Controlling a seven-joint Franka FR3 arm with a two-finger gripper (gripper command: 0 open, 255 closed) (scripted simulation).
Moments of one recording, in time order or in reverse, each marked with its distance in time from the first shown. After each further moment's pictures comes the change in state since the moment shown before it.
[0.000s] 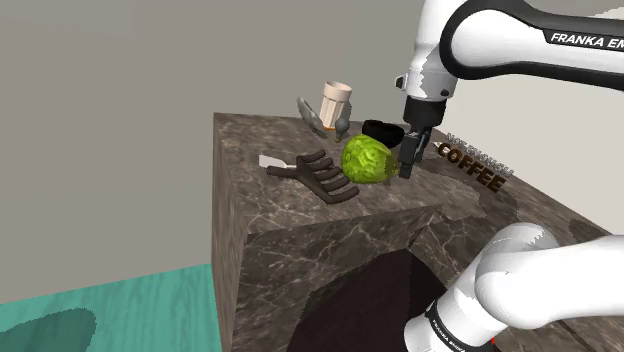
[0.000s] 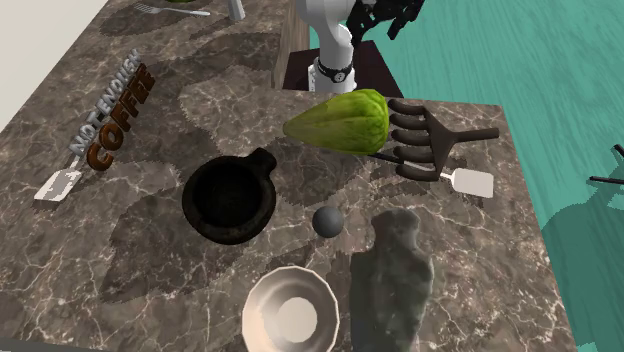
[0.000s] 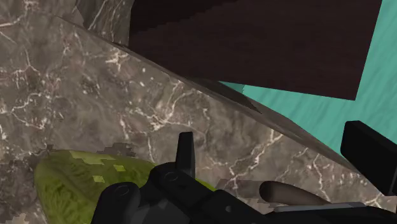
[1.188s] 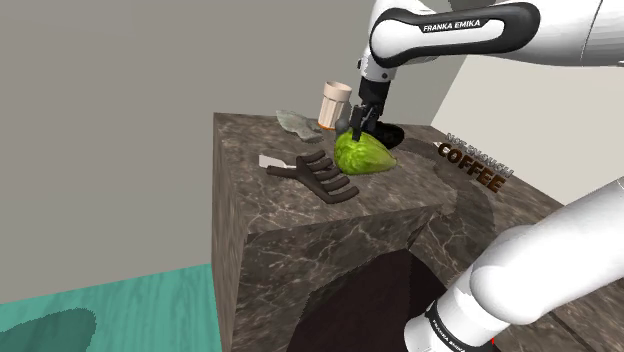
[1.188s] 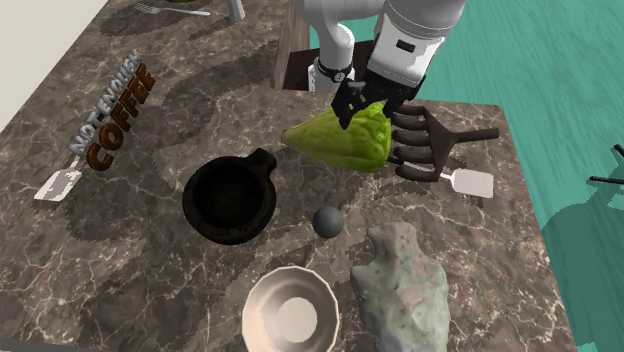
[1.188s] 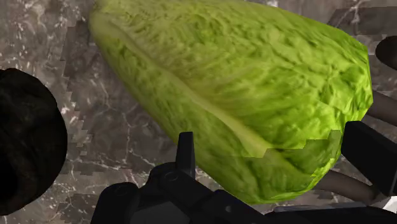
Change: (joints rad) arm -0.091 0.499 -0.072 0.319 -0.077 0.330 -0.066
